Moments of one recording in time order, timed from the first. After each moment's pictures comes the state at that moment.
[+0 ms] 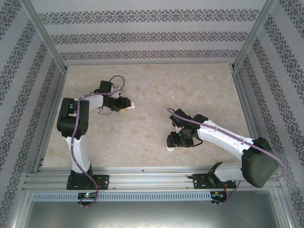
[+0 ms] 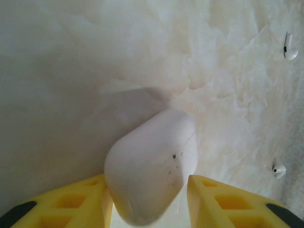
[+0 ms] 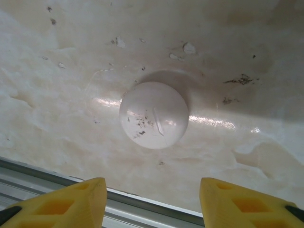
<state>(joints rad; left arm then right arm) -0.09 2.02 1.24 -0.30 0.65 -0.34 0.70 1.32 0.84 -0.91 -0.22 0.66</state>
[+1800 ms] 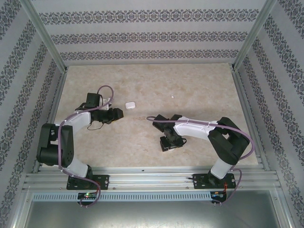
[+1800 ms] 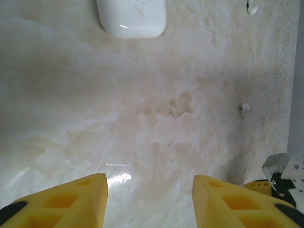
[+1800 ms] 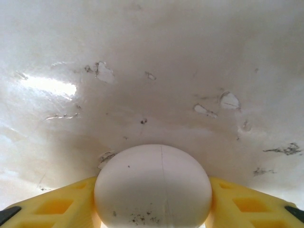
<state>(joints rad) -0.05 1.54 0.81 -0.30 0.69 -0.38 0.83 1.69 0.96 -0.88 -0.04 0.59</state>
